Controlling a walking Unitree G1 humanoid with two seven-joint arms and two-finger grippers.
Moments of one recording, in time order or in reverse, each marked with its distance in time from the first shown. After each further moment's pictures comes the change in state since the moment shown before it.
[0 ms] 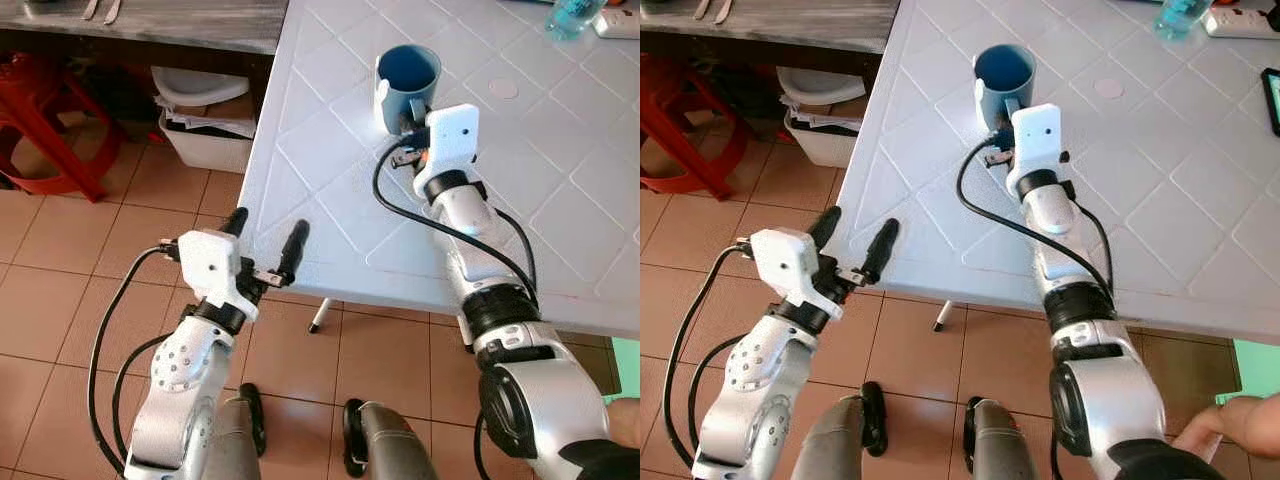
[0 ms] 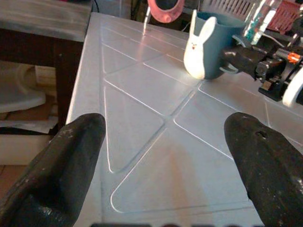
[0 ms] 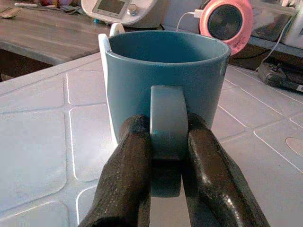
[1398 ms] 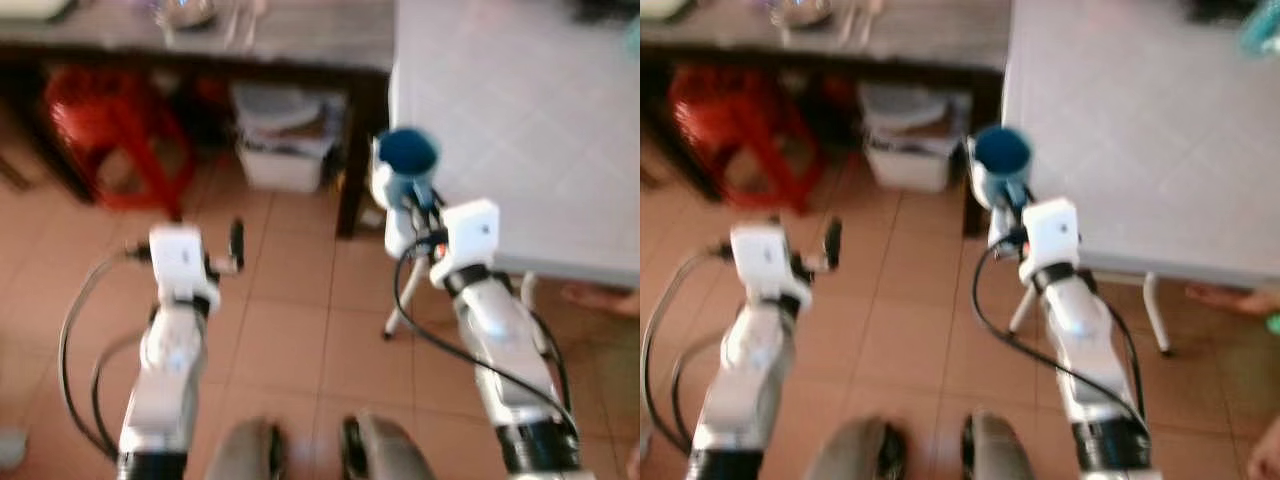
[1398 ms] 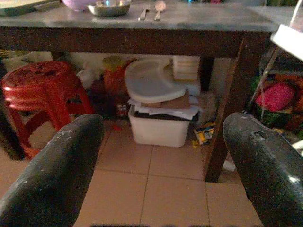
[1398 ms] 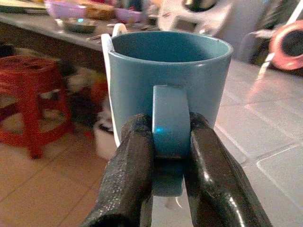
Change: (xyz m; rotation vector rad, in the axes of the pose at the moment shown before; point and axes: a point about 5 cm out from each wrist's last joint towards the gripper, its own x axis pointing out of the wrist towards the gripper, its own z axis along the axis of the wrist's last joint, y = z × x) left arm 0.003 0.060 -0.025 0.181 0.100 0.389; right arm -0.101 0.012 -0.016 0.013 0.071 0.065
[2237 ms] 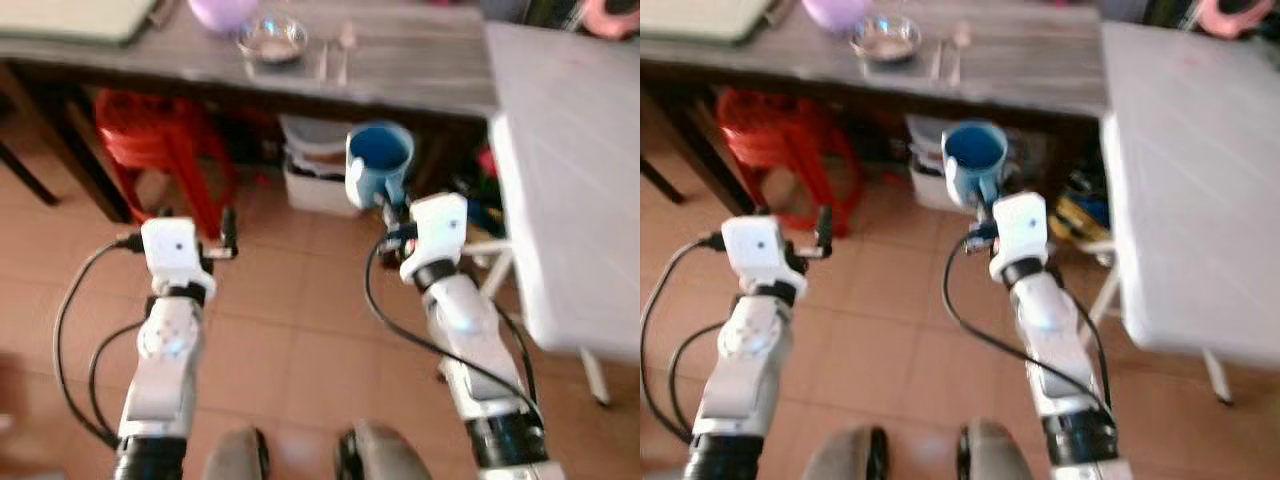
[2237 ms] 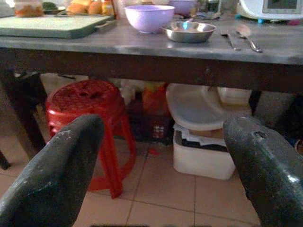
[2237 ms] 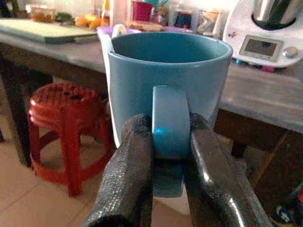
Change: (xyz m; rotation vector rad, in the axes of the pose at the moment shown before) left arm 0.008 -0.006 0.005 -0.016 -0.042 0.016; right arm 0.011 0.029 0.006 0.065 -0.027 0.057
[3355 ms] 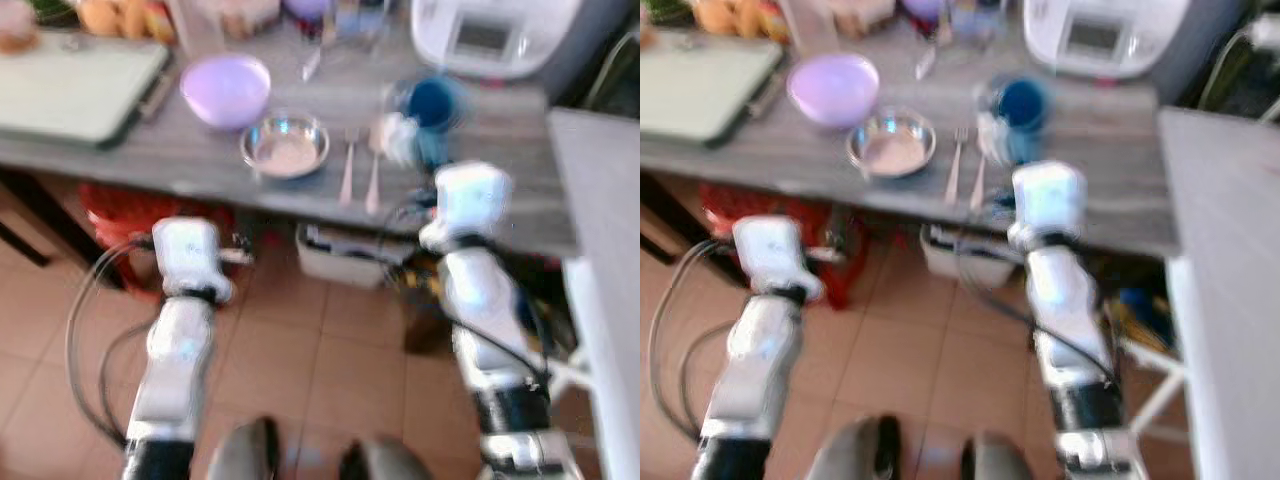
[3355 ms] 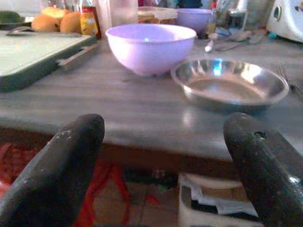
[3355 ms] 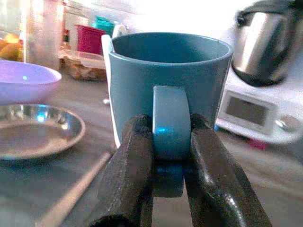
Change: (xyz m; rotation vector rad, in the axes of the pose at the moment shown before) left arm -0.001 -0.007 0.003 -0.017 -0.019 -0.036; right arm 0.020 -0.024 0.022 -0.147 -0.131 -0.147
